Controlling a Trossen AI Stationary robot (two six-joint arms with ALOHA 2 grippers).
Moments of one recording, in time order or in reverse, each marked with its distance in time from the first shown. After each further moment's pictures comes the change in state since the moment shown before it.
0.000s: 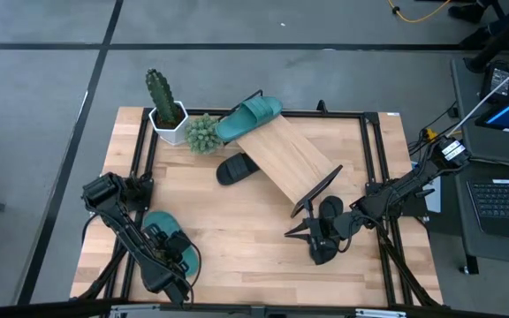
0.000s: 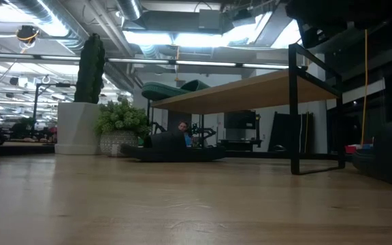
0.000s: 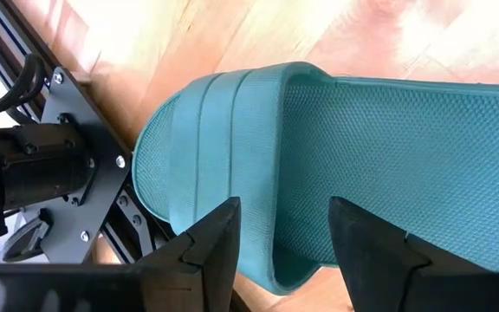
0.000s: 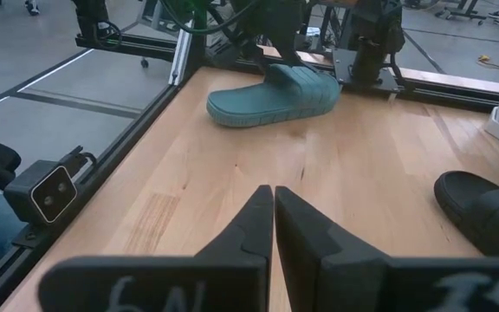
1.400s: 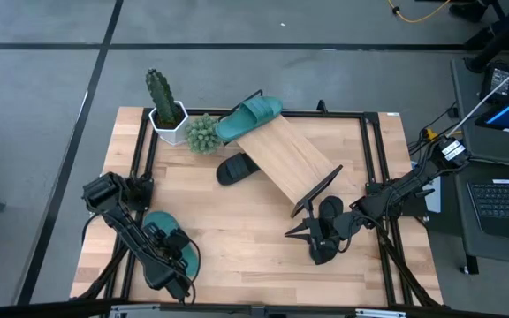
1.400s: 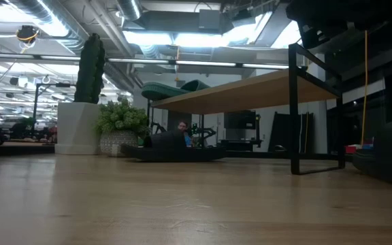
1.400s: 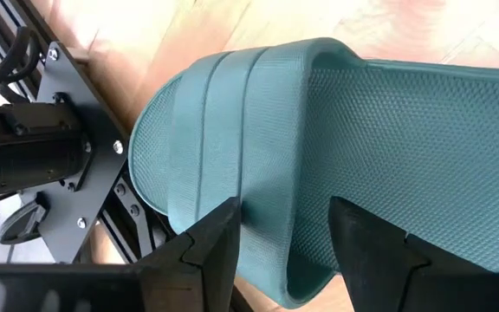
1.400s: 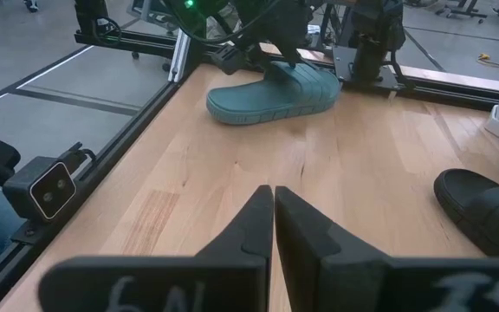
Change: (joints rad) left arm 0.010 0.001 -0.058 0.037 0.044 -0.024; right arm 0.000 0.000 0.000 -0.008 0.000 0.000
